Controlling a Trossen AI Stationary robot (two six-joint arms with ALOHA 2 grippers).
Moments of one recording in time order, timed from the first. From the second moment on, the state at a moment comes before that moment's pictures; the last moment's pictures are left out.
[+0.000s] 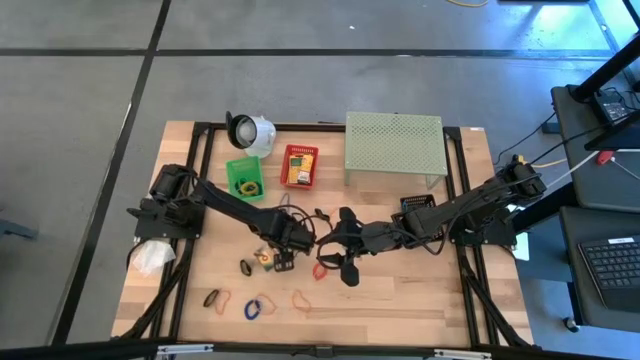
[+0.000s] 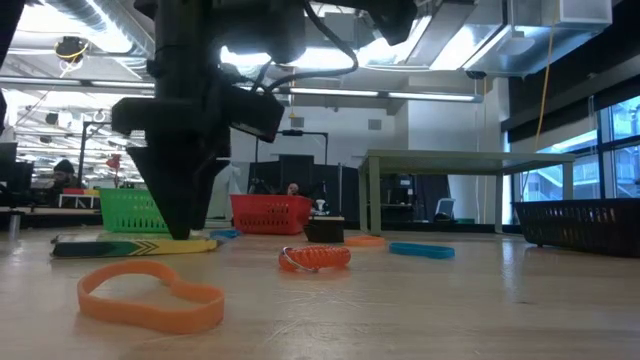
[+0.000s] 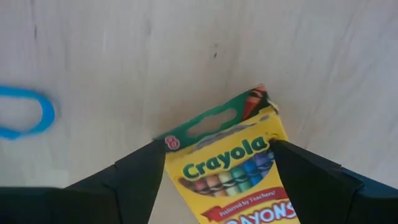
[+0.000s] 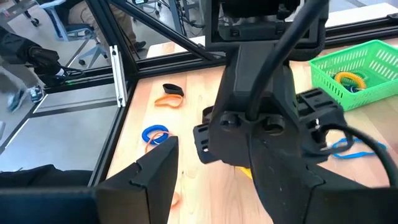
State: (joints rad) left arm -0.23 1.86 1.20 -0.83 -0.10 -0.42; right arm 0.39 1.61 1.12 0.06 0.24 0.34
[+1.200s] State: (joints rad) left arm -0.08 1.89 1.34 -0.90 0.08 0.52; right arm 0.35 1.61 1.12 0.06 0.16 0.28
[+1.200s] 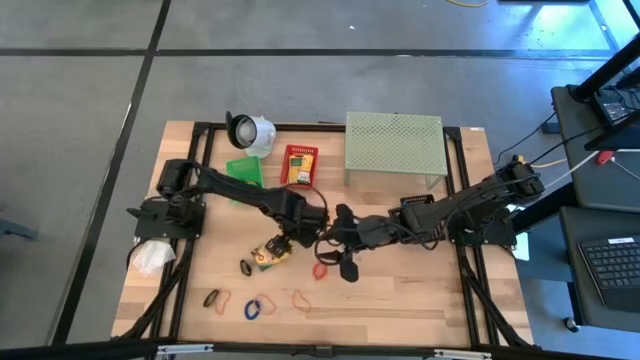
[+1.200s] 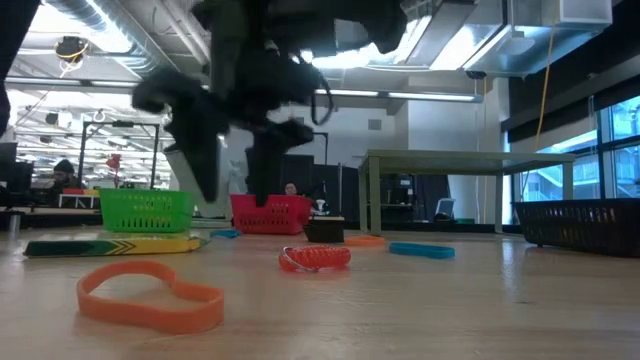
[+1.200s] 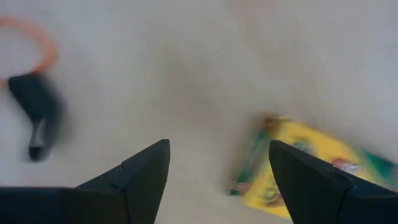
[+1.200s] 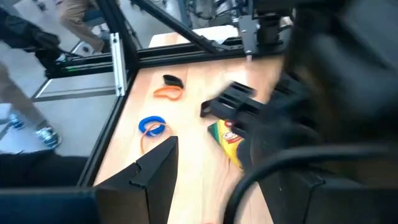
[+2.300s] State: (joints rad) left arm -0.04 1.96 1.33 -0.97 0.19 0.56; right arm 0.35 1.55 1.12 -0.26 0.34 0.40
